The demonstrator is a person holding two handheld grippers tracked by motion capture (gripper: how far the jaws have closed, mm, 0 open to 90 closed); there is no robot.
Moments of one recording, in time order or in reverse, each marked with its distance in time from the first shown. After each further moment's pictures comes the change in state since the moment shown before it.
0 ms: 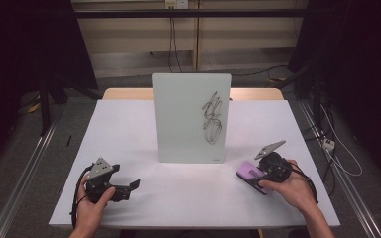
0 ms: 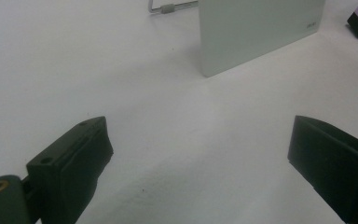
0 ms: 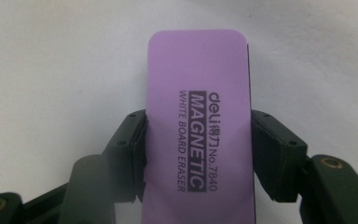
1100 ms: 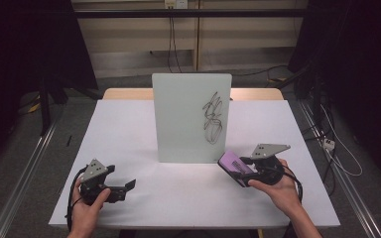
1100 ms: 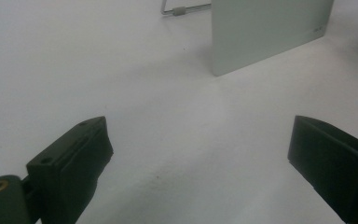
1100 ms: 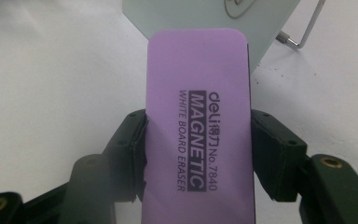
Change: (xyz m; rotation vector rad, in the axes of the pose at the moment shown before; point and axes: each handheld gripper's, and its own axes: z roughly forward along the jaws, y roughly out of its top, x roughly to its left) left arm 0.005 -0.004 -0.010 -0.017 0.029 -0.024; right arm 0.030 0.017 -0.010 -0.380 0.060 -0.076
